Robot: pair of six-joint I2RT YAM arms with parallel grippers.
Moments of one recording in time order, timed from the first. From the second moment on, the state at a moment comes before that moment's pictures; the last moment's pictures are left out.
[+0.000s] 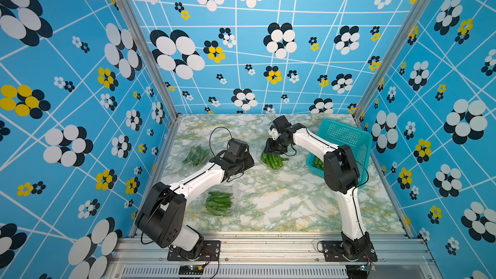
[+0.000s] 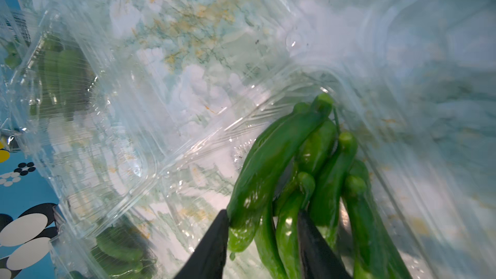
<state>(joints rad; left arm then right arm) -0.53 1.49 0.94 -0.27 0.06 -0.92 0.51 2.25 1.88 -0.79 -0.33 0.41</state>
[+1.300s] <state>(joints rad) -0.51 1.50 0.92 -0.24 0.06 -0.92 0.54 2.15 1.92 -0.87 -0.29 0.37</state>
